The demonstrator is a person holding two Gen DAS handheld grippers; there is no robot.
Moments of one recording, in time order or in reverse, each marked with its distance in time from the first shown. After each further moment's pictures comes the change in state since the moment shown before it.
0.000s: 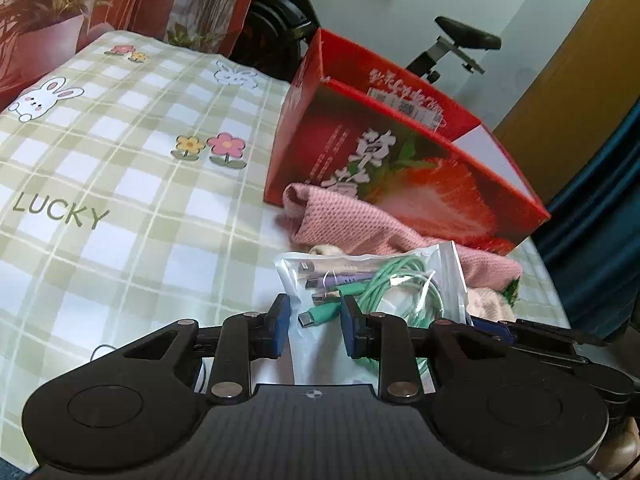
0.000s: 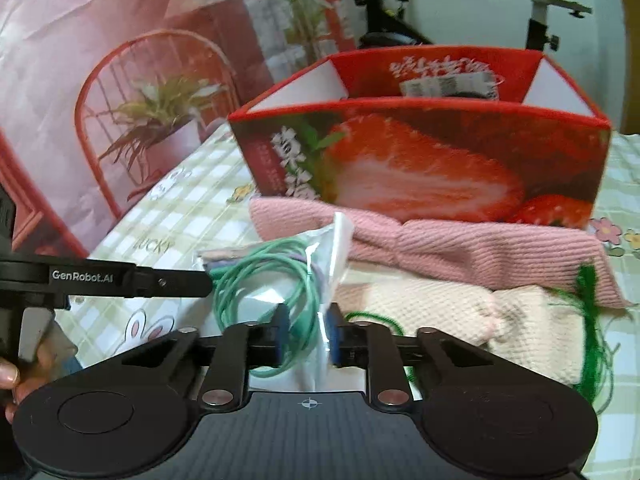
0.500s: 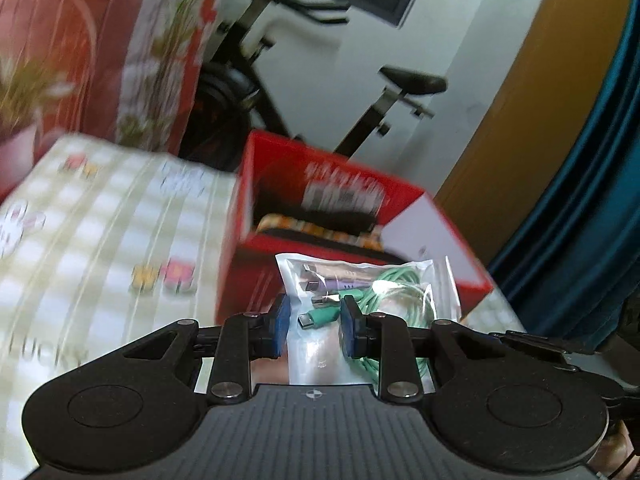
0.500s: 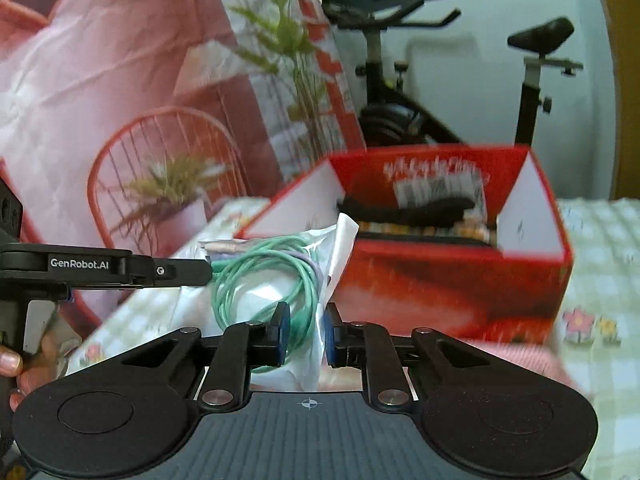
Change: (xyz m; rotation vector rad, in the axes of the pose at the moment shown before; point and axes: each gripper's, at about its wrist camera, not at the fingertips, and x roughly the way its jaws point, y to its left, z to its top) left arm -0.034 -0.048 0.072 0.141 -0.160 -0.066; right arm -0.042 -0.009 0.059 -0.014 -0.193 0.015
